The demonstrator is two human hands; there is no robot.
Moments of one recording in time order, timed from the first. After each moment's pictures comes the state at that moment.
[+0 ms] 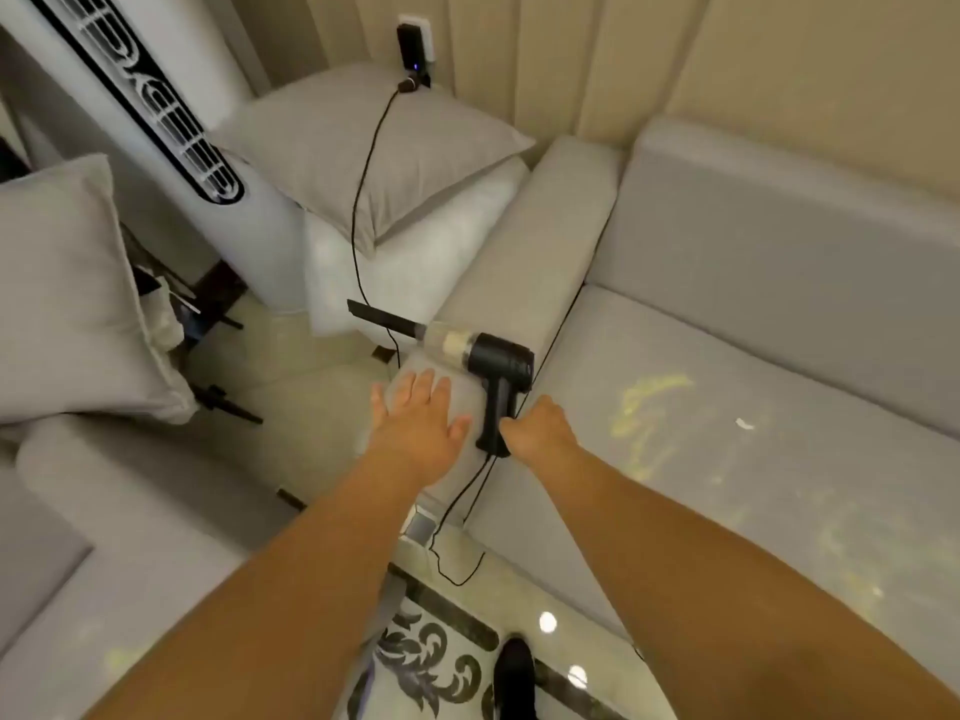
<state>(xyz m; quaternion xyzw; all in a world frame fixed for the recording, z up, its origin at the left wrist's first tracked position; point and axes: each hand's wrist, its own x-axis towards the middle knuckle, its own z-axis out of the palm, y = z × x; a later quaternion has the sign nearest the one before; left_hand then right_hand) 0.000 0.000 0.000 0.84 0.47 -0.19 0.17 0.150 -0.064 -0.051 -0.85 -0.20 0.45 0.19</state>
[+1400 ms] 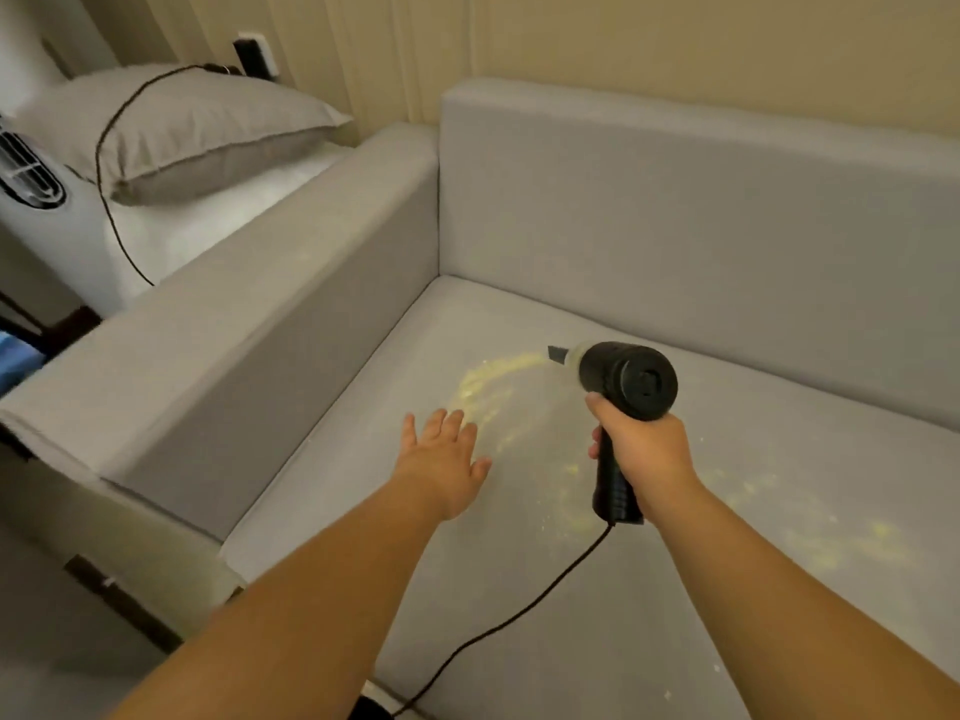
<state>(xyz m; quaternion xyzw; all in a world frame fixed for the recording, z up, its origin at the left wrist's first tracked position) 0.282 -0.228 -0.266 0.89 0.38 -0.22 0.08 0.466 -0.371 -0.197 -0.76 -0.07 0.35 0.54</state>
